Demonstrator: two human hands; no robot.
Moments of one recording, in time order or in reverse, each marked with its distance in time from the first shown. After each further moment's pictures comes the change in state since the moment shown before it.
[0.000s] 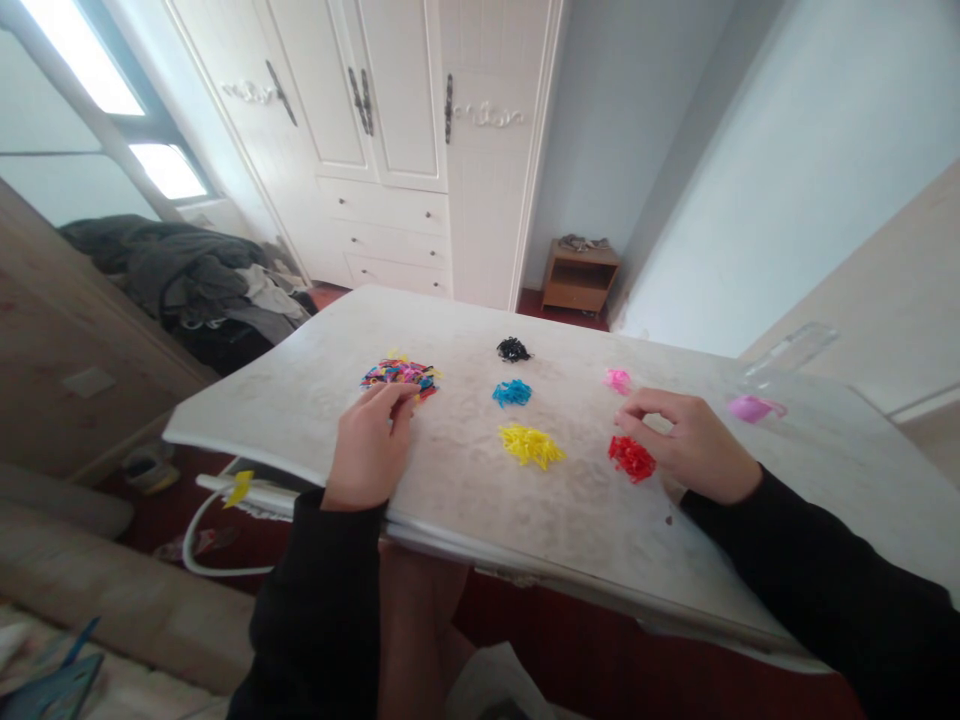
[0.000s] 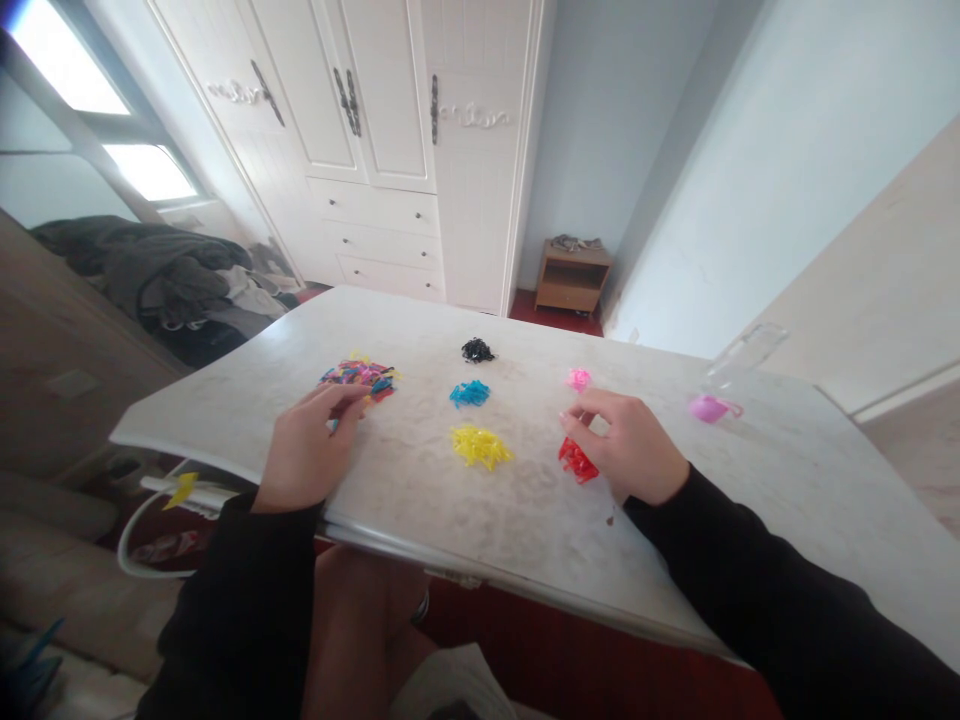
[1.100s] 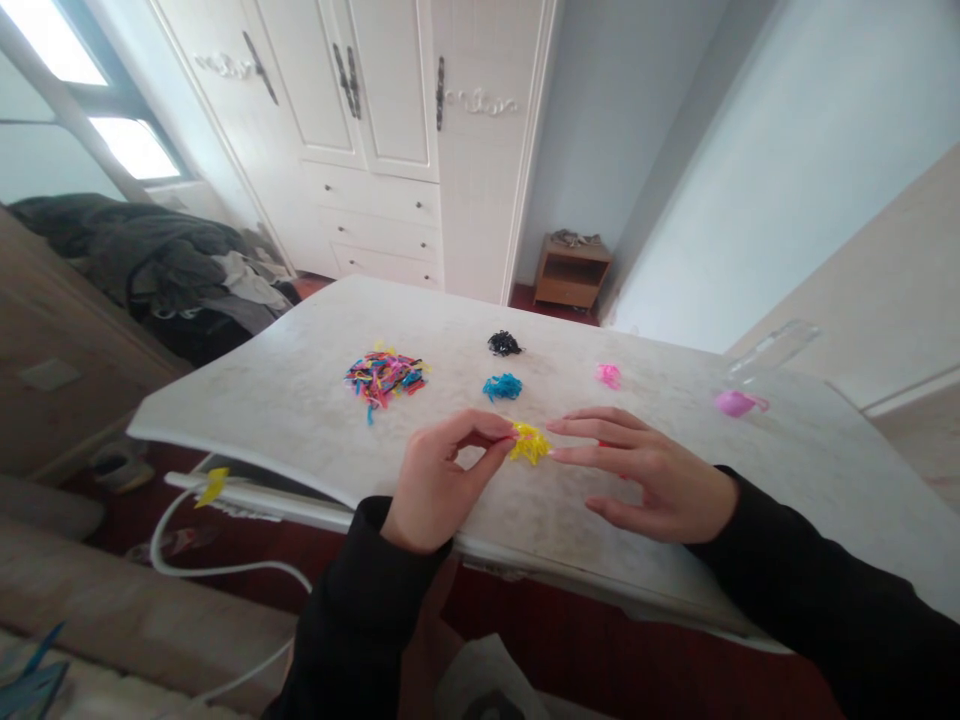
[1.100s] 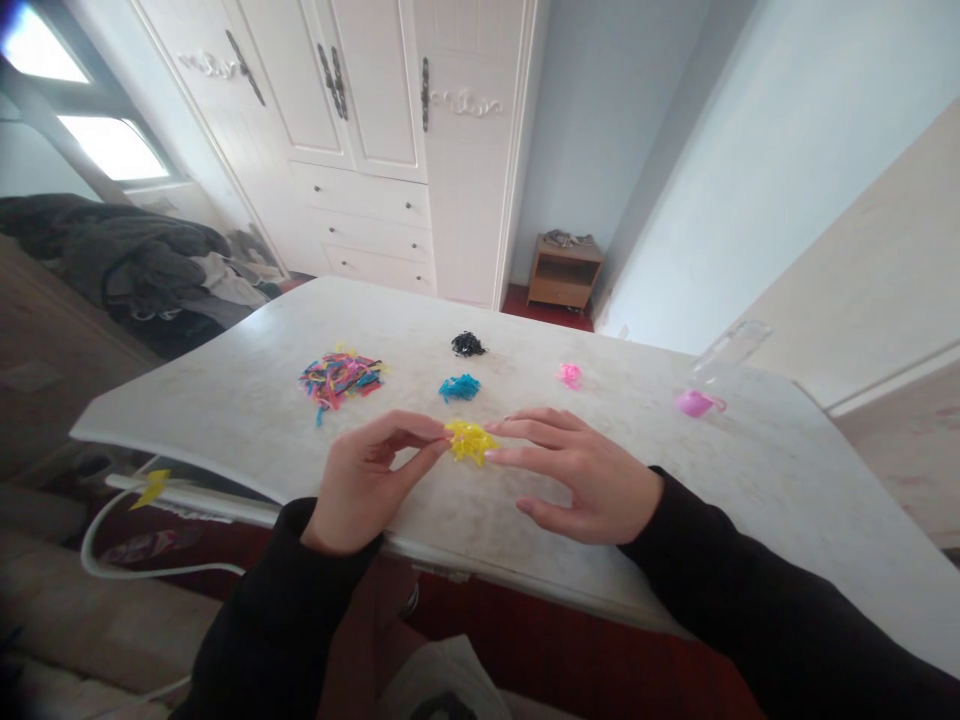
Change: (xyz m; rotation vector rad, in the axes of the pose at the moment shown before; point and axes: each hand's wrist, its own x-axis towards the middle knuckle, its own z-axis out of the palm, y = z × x) left_hand -0.035 0.082 0.026 -0.783 -0.178 0.017; right_hand -0.012 -0.025 0.002 0.006 -0.264 -0.682
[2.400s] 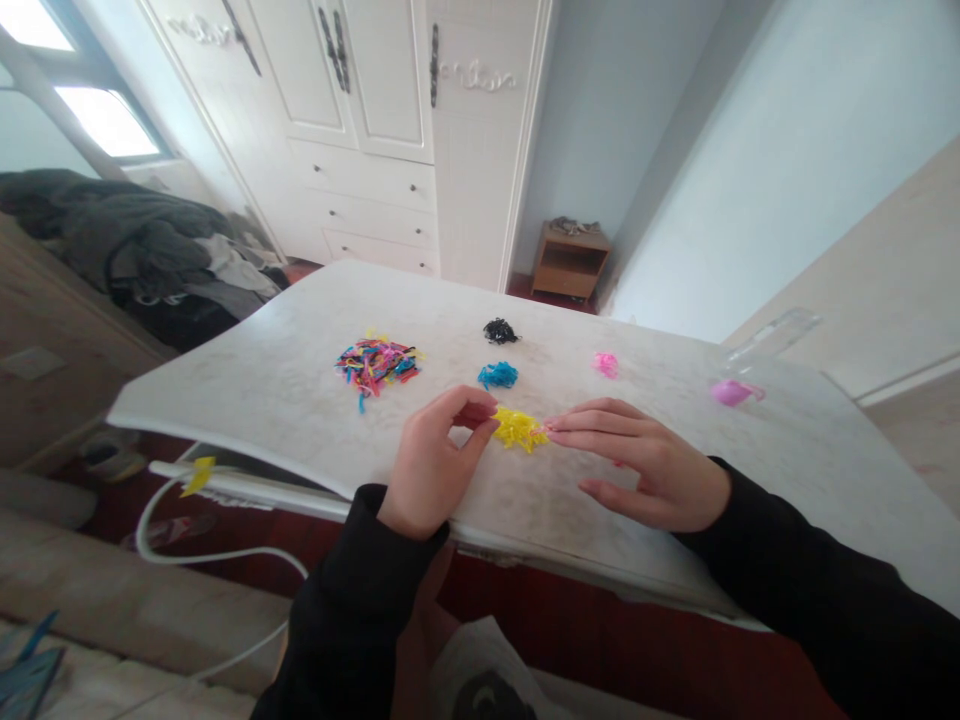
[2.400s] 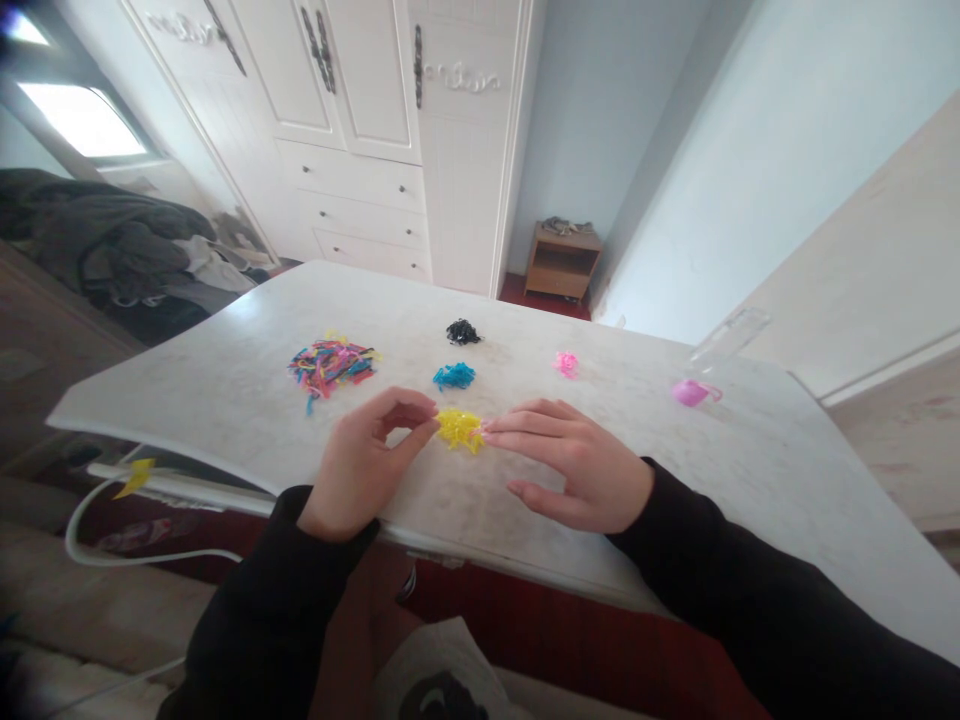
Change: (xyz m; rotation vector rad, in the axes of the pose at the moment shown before) left_hand 0.008 -0.004 0.000 0.154 0.002 -0.065; right_hand 0.000 -0.003 0.002 0.049 0.057 0.005
